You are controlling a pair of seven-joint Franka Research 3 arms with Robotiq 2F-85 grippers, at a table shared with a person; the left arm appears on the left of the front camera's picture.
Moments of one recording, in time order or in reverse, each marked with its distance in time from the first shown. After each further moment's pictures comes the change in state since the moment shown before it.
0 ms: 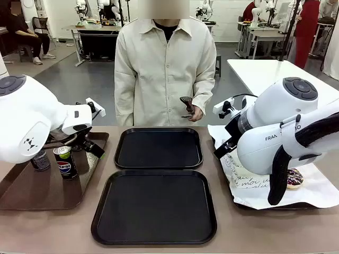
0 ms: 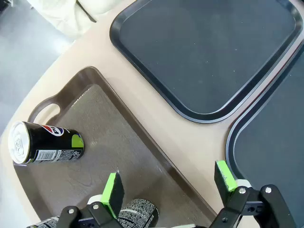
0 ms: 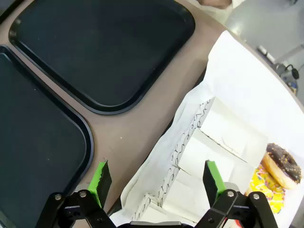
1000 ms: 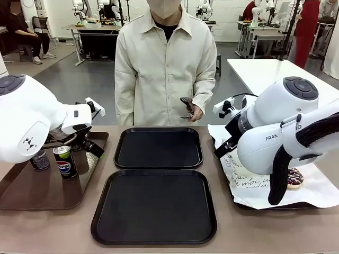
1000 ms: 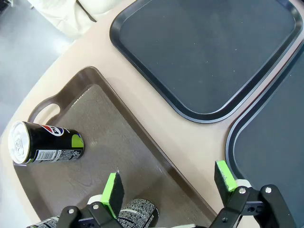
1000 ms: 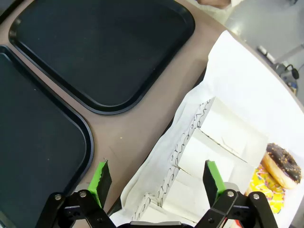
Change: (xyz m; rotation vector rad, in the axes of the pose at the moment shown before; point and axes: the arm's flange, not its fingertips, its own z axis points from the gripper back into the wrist) left arm 0.000 0.000 0.000 0.000 0.000 0.000; right arm 0.000 0.000 0.000 0.000 0.000 0.000
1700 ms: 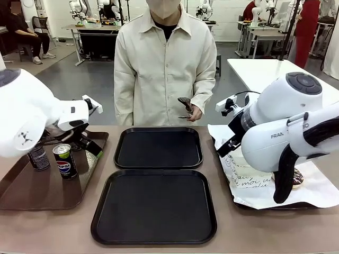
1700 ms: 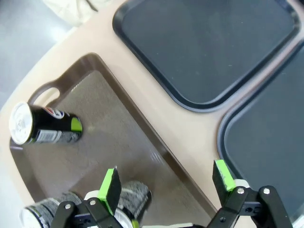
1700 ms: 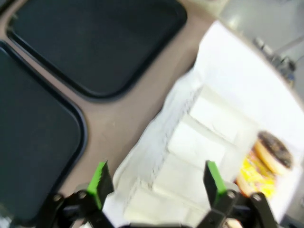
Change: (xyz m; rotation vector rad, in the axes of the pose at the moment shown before) left arm 0.001 0.006 0.027 -0.042 0.043 0.033; right arm -0.002 -0.009 0.022 -0.024 0.068 -0.006
